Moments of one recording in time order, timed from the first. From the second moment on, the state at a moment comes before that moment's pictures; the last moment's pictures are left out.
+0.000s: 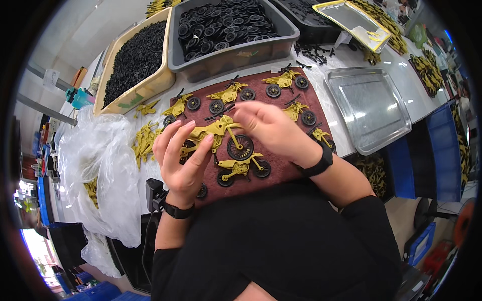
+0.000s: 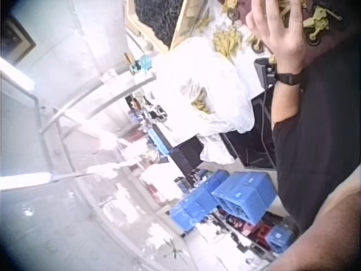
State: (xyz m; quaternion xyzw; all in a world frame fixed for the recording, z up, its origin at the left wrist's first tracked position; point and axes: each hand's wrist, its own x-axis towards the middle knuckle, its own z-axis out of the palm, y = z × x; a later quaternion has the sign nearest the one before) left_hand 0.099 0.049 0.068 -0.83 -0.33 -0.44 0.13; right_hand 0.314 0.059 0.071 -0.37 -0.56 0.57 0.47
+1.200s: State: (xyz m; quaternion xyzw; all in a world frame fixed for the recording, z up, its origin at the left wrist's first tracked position) left_hand 0.095 0.050 0.066 -0.83 -0.37 -0.41 -0.09; right_hand 0.300 0.070 0.060 -0.44 -0.49 0.64 0.39
